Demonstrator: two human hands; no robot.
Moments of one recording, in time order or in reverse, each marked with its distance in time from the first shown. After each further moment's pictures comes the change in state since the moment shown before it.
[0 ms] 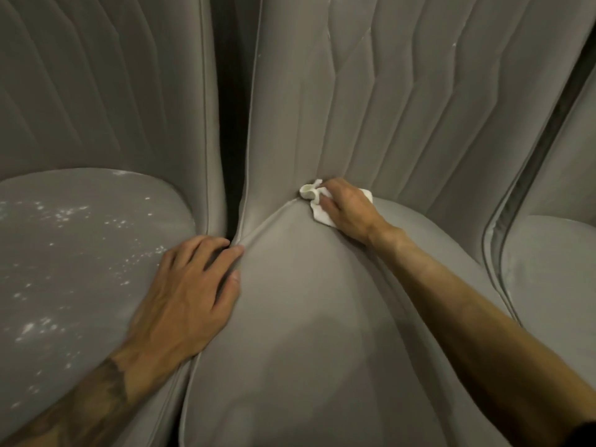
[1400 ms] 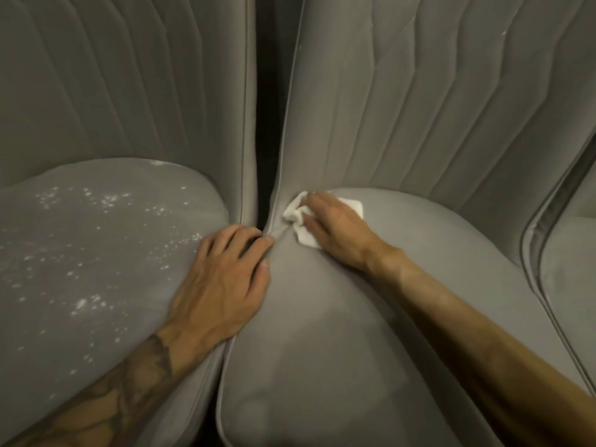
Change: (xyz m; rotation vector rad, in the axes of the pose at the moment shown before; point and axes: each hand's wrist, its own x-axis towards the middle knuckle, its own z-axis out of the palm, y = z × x) left_hand 0.001 0.001 -0.003 -0.006 -0.075 -0.023; right_hand -0.024 -0.073 0.028 0.070 -0.065 -0.238
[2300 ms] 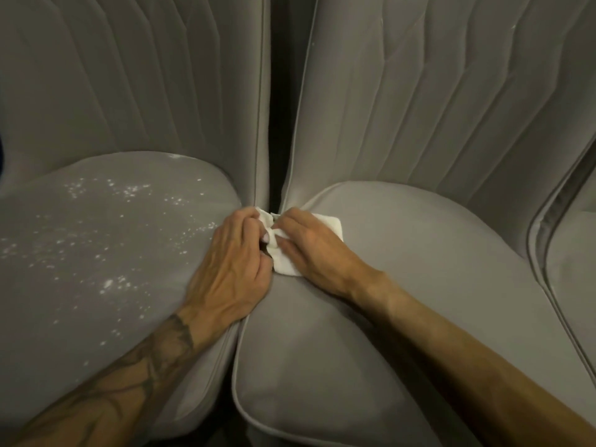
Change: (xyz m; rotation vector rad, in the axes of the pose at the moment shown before) left_hand 0.000 0.005 -0.006 -0.303 0.099 -0.168; right_hand -0.023 -0.066 0.018 0.090 -0.033 -0.113
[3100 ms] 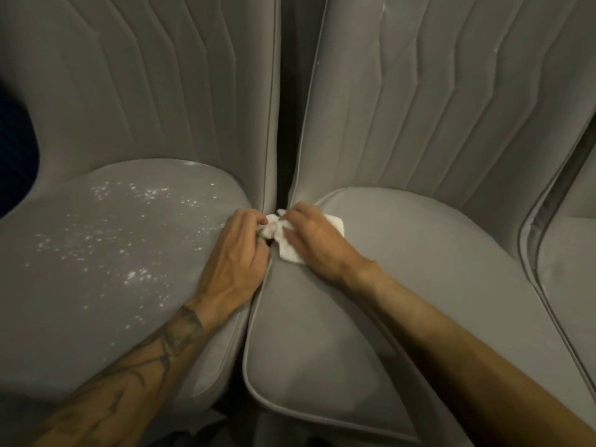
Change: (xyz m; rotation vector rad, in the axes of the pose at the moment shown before) left_hand -0.003 0.000 -0.010 -0.217 0.058 -0.080; right_hand 0.005 -0.011 -0.007 -0.060 0.086 0.057
